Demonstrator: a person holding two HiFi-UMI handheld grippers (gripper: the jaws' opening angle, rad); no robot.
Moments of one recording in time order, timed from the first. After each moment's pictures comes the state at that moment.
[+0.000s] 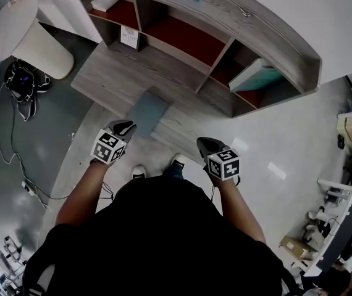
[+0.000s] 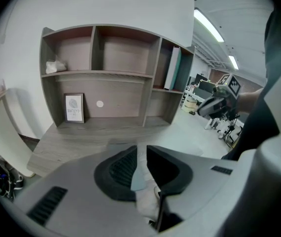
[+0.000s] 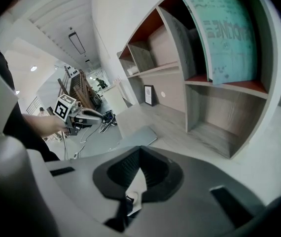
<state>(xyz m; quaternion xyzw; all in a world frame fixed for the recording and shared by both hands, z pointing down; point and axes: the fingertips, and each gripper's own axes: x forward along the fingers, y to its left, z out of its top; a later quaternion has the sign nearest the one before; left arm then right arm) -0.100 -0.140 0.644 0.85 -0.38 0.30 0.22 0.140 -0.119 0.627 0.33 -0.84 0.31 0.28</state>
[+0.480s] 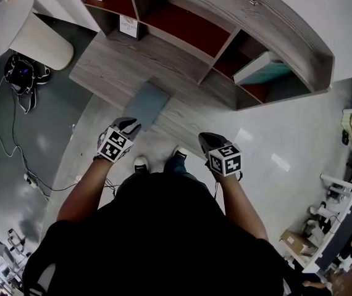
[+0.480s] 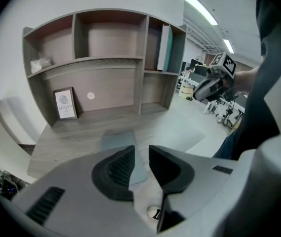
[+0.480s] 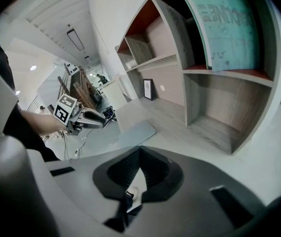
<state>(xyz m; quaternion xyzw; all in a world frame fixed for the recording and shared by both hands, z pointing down) -0.084 -0.124 0.691 0.84 -0.35 0.37 0.19 0.146 -0.118 0.654 0.32 -0.84 0.33 0.30</state>
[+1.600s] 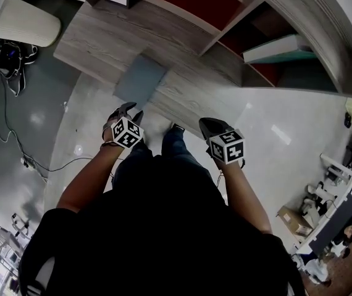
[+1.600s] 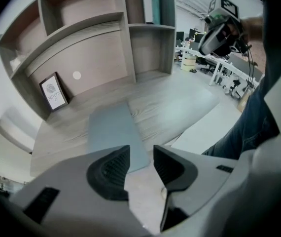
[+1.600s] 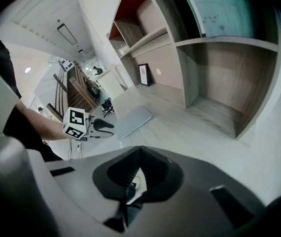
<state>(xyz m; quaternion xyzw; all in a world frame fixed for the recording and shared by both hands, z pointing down) -0.067 -0.103 0.813 0.78 -0.33 0.50 0.15 0.155 -0.107 0.708 0.30 -0.82 0.37 0.34</state>
